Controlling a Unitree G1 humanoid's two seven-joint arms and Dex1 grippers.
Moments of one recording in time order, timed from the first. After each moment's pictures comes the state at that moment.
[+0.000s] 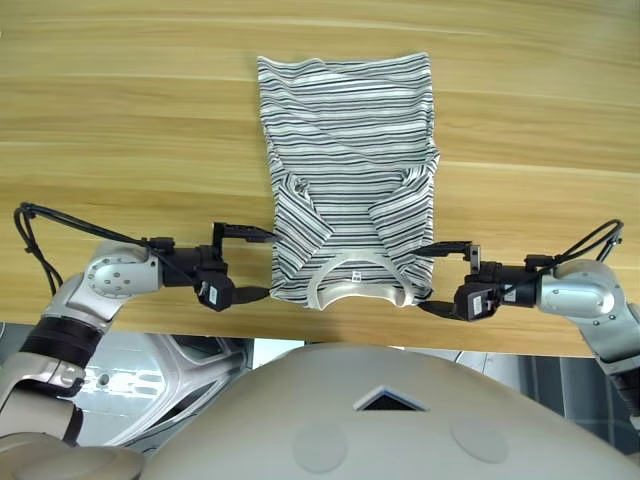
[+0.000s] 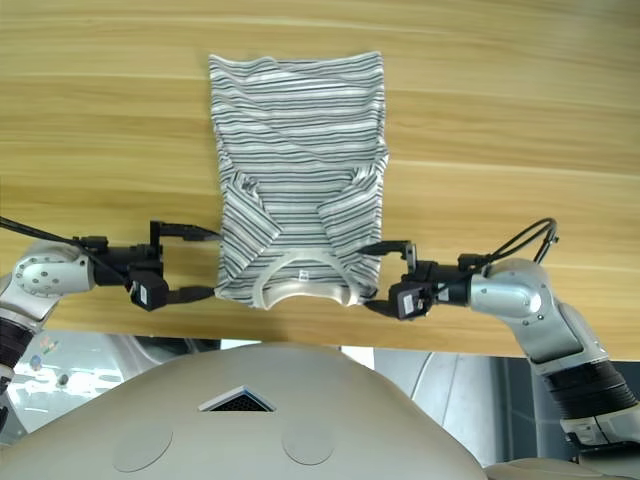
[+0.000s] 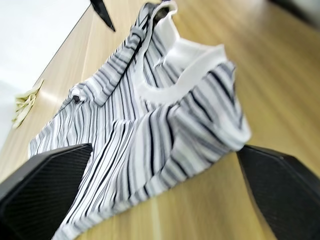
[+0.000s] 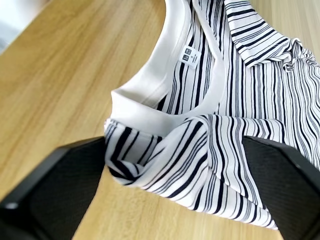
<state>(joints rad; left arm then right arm) 0.11 0.90 -0.41 0.18 0.05 -0.99 -0.91 0.34 -0.95 0.21 -0.19 -0.09 -0.55 0.94</state>
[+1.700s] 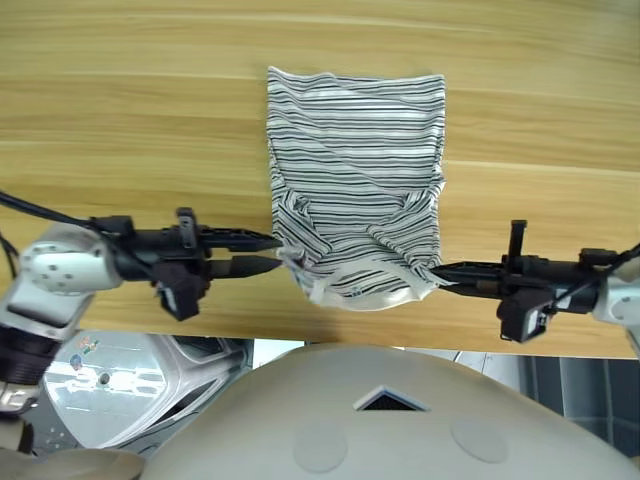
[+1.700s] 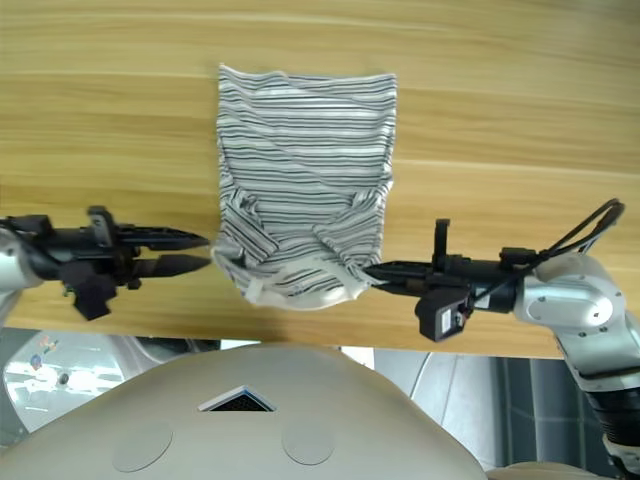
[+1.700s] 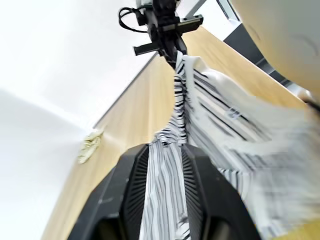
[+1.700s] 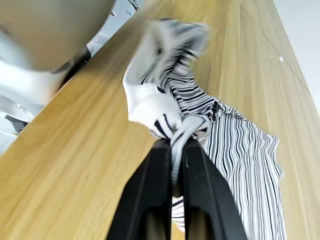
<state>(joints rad) 0.20 1.13 -0.20 -0.24 -0.39 -0.90 -0.93 0.48 -1.08 -0.04 -0.45 0.22 -0.62 1.01</state>
